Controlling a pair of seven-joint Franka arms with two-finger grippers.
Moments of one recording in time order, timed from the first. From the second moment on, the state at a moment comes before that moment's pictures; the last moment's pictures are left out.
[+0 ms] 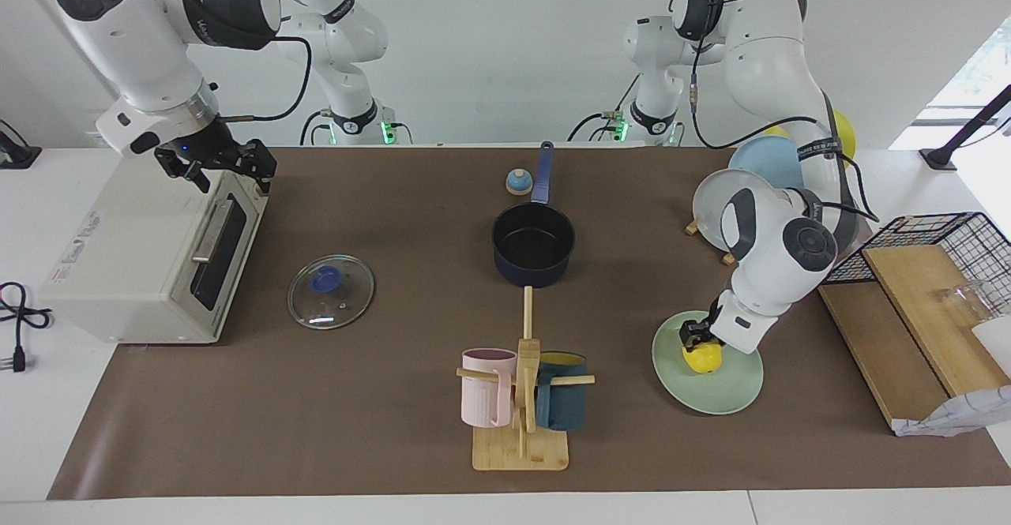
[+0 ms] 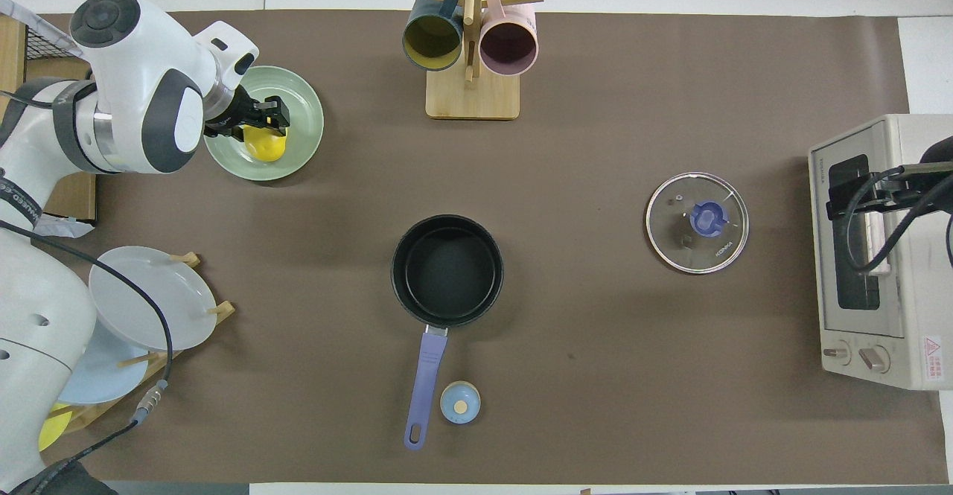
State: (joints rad) left arm -0.12 0.58 -0.05 -1.48 -0.02 2.05 -0.20; right arm 0.00 -0.02 -0.06 -1.71 -0.05 1.60 -0.06
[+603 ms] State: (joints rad) left arm -0.12 0.39 -0.03 -1.37 -0.02 1.77 -0.20; right arm 0.00 -0.02 -0.06 -1.71 -0.05 1.60 -0.06
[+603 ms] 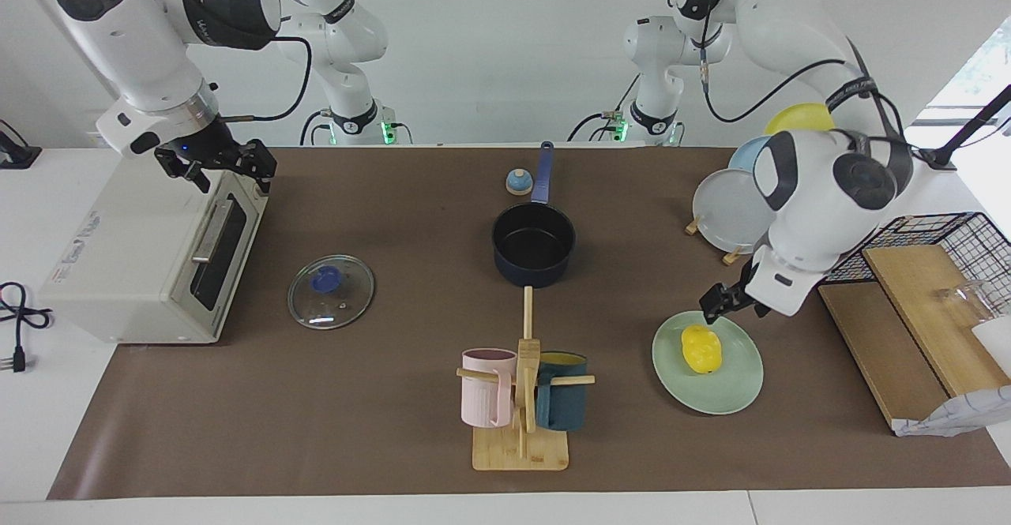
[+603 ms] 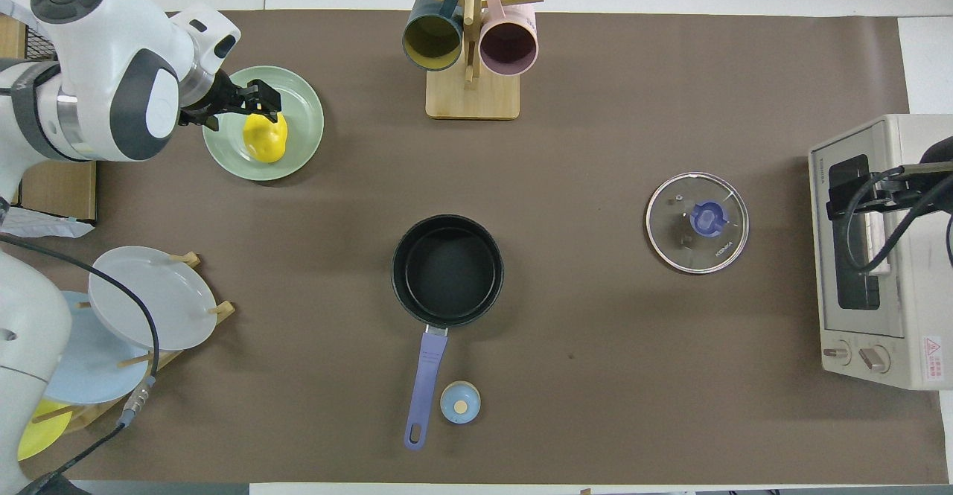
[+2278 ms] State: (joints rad) left arm -0.11 -0.04 -0.01 -1.64 -0.02 1.61 -0.19; right arm 0.00 -0.02 -0.06 -1.71 -0.05 1.60 -0.06
